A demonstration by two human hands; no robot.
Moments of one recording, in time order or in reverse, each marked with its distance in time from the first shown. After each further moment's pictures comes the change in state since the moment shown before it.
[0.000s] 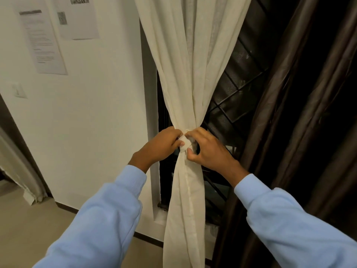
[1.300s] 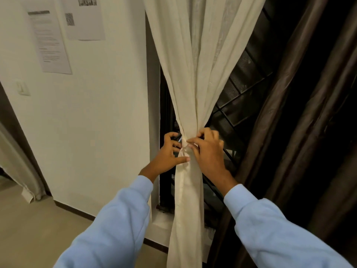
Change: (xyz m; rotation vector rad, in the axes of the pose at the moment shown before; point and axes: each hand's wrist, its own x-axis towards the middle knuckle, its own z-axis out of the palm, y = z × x) left_hand -0.003 -0.037 0.065 -0.693 0.118 -0.179; right_hand -0.004 -0.003 0.029 -0.159 0.247 0.208
